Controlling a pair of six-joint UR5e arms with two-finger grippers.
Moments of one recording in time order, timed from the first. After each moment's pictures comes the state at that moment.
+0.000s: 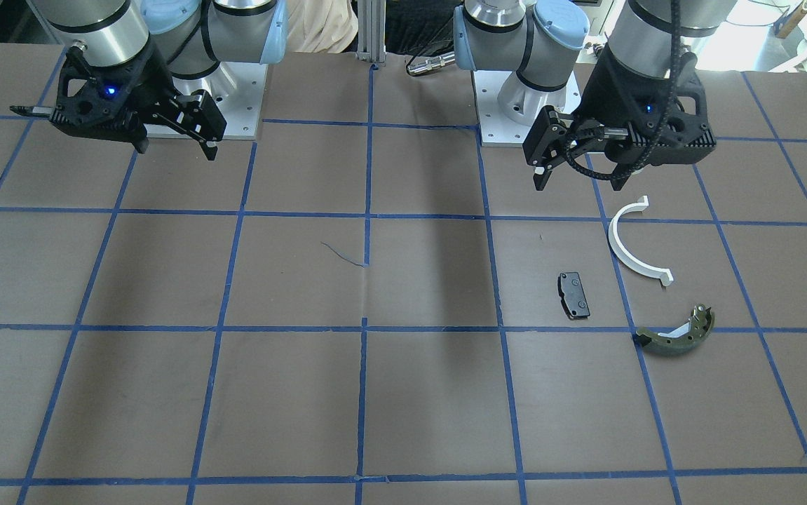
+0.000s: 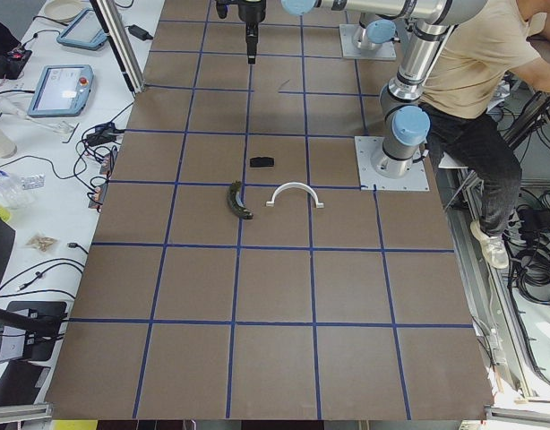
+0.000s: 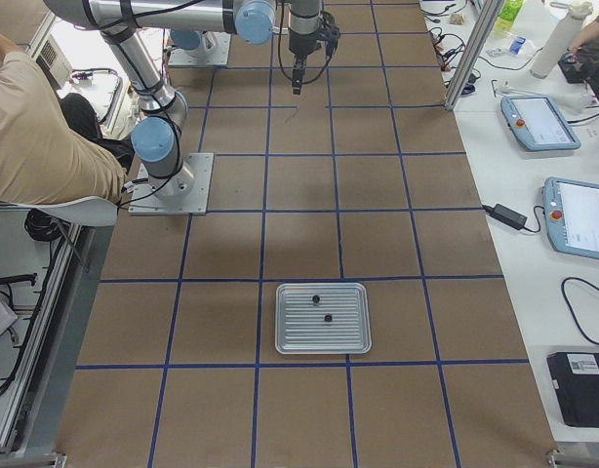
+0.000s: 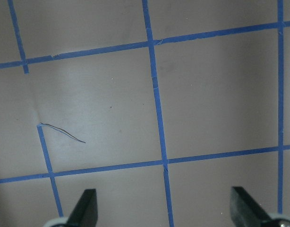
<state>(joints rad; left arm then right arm) -1.56 -1.60 -1.46 -1.60 1.56 -0.02 1.54 -1.70 1.74 -1.56 -1.54 0.10</state>
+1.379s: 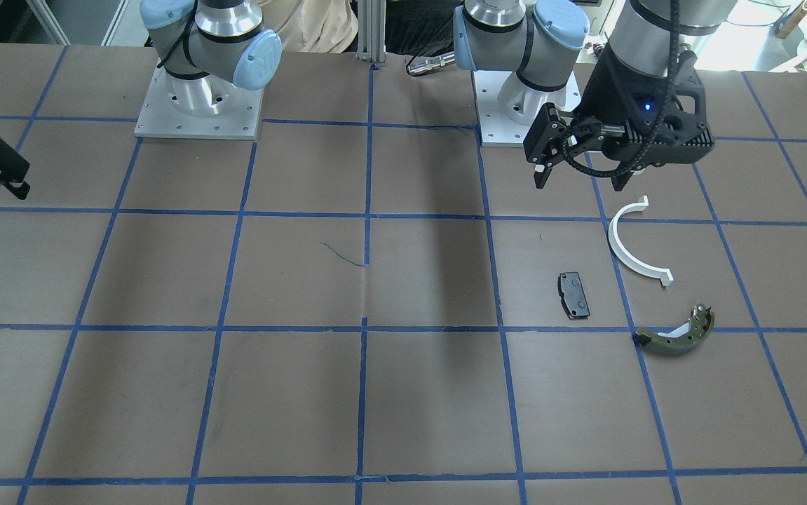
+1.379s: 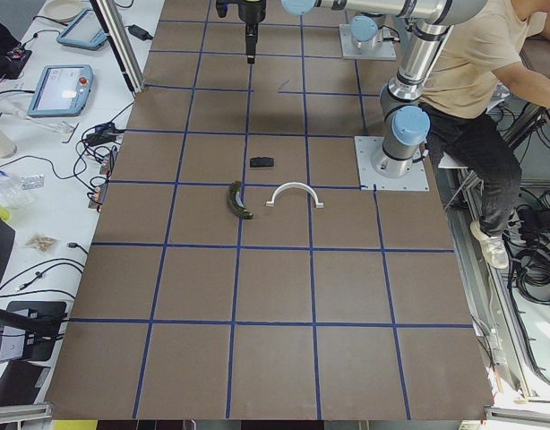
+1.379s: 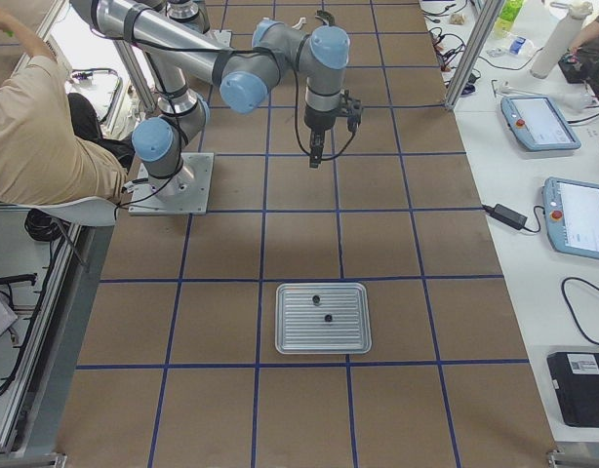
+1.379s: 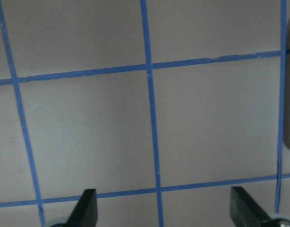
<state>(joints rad) -1.56 -1.60 -1.46 -1.60 1.56 0.02 1.04 -1.58 1.74 -1.72 -1.62 -0.49</state>
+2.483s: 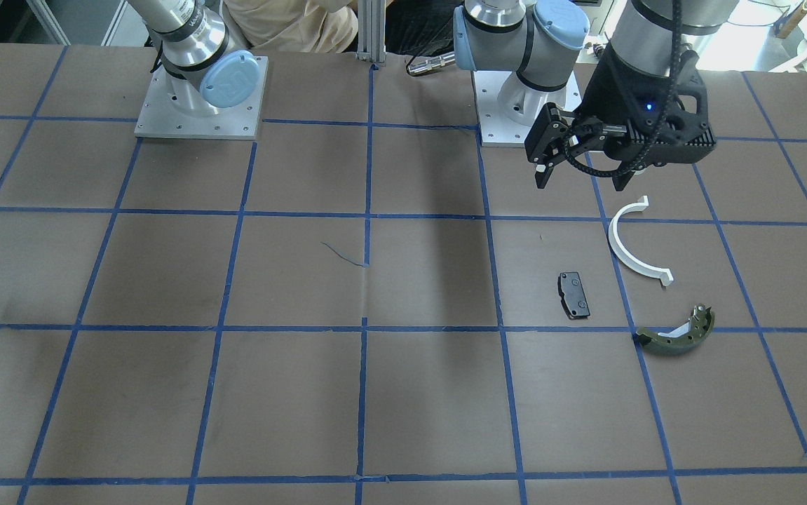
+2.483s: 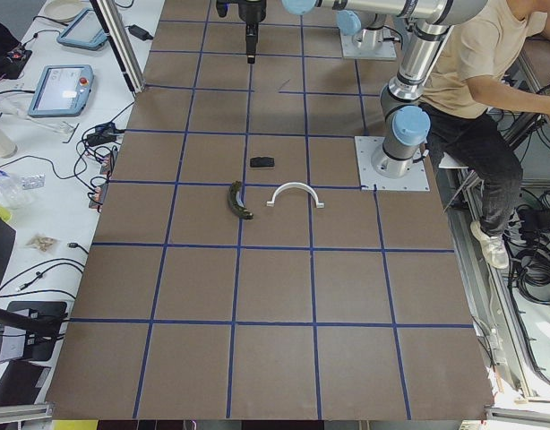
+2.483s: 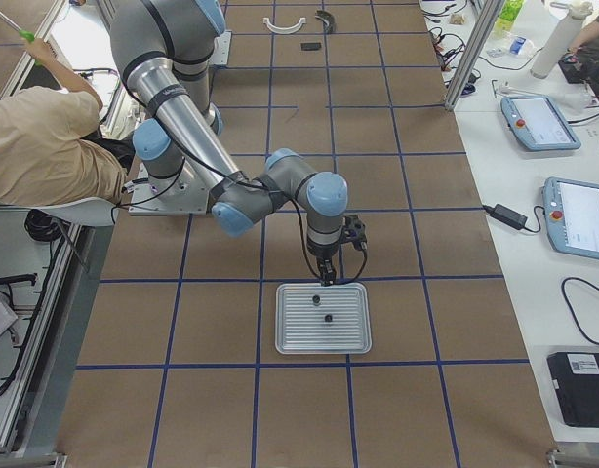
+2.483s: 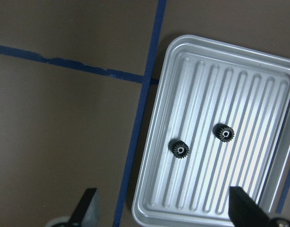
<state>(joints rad) -1.56 -1.60 -1.46 -1.60 1.56 0.02 0.69 -1.23 1.72 -2.14 -1.61 -1.09</state>
